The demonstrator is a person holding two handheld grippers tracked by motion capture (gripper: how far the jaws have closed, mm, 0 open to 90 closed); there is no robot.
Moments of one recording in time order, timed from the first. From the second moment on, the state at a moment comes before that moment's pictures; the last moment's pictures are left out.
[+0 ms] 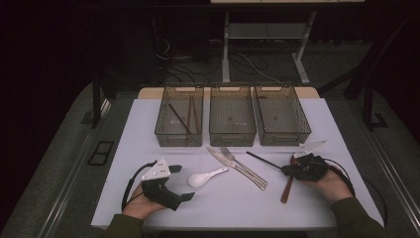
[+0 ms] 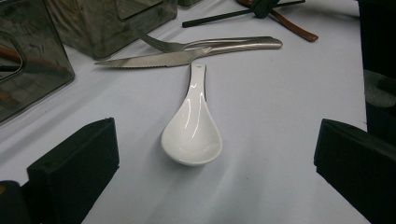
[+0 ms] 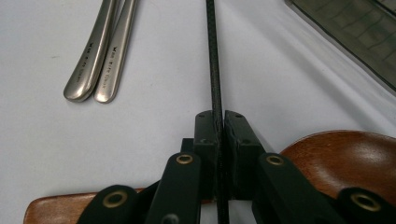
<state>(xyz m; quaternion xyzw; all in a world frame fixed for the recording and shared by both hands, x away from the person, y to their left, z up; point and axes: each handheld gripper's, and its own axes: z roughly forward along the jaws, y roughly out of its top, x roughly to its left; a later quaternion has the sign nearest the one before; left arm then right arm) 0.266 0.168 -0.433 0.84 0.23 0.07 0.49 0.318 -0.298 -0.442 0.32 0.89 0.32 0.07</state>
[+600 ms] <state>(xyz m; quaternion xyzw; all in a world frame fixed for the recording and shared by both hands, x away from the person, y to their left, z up) 0.266 0.168 -0.433 0.84 0.23 0.07 0.49 0.318 -0.299 -0.440 0.31 0.89 0.32 0.07</state>
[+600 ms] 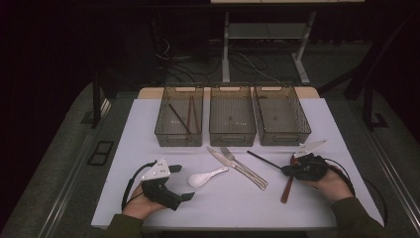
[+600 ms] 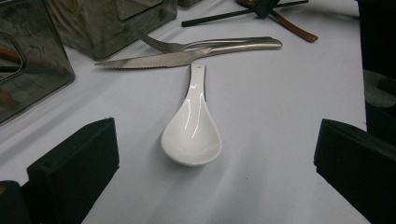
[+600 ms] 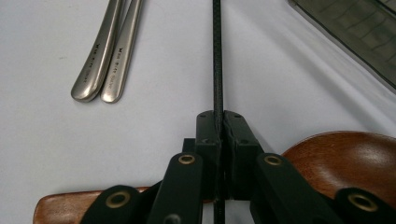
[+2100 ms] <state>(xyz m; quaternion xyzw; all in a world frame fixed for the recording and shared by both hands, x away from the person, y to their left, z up) 0.267 0.170 -0.434 0.84 0.23 0.07 0.49 0.309 -0.279 -0.413 0.29 0.88 0.38 0.05</state>
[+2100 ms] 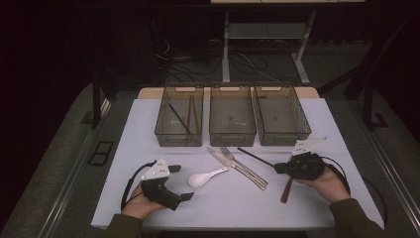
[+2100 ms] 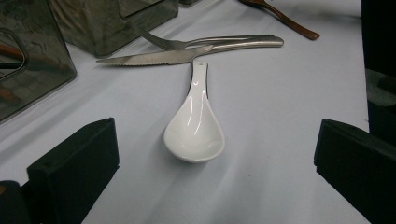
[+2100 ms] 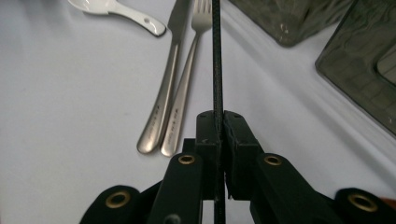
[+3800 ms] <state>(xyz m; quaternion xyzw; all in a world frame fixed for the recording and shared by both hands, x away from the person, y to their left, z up) 0.266 0.168 -0.433 0.83 0.23 0.07 0.50 0.349 -0.186 -0.380 0.30 0.85 0.43 0.06</state>
